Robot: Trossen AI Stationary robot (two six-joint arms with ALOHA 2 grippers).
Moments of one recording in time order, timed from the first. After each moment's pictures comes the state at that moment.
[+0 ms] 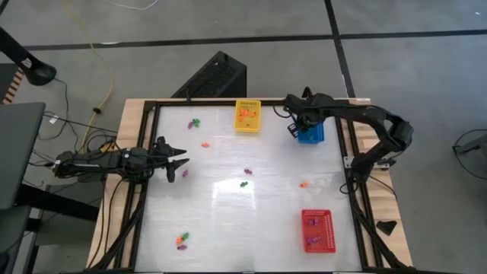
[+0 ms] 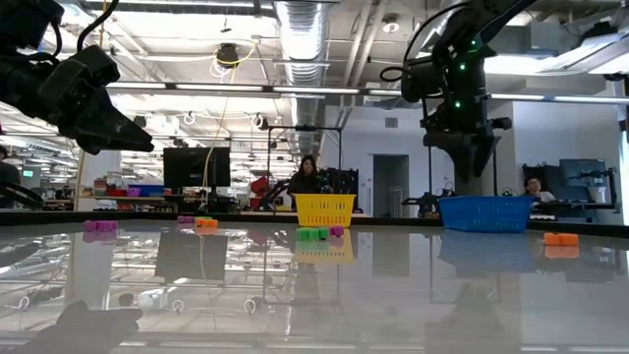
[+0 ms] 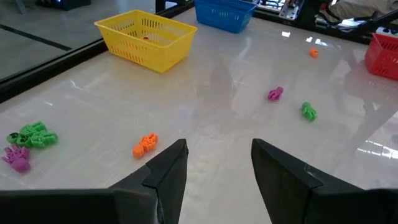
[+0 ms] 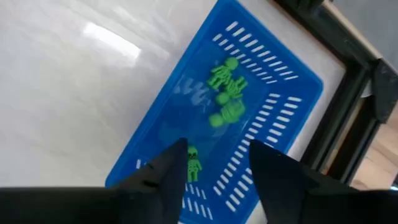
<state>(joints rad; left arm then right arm) -0.03 0.07 0.11 -0.33 -0.38 -0.25 -0.60 1.51 1.12 -1.06 0.36 0.42</state>
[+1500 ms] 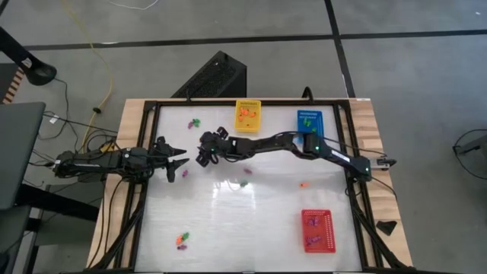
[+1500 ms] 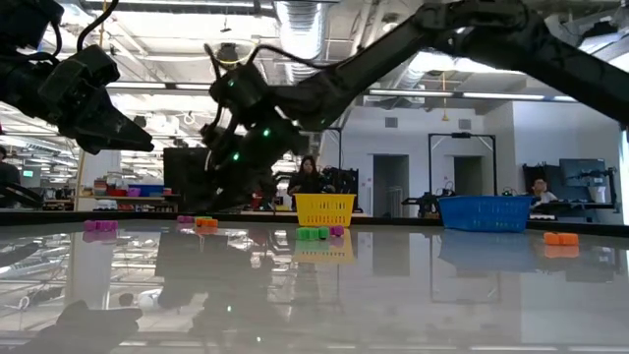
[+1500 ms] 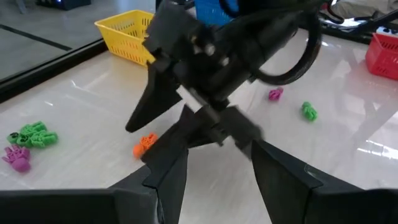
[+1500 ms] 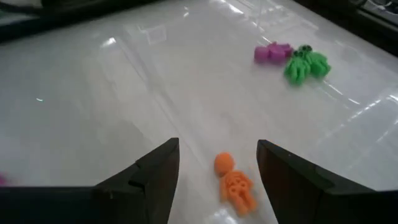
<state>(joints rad) -0.03 0.07 0.11 -0.33 -0.38 -0.25 -0.12 2.51 1.97 0.01 0.34 0.26</state>
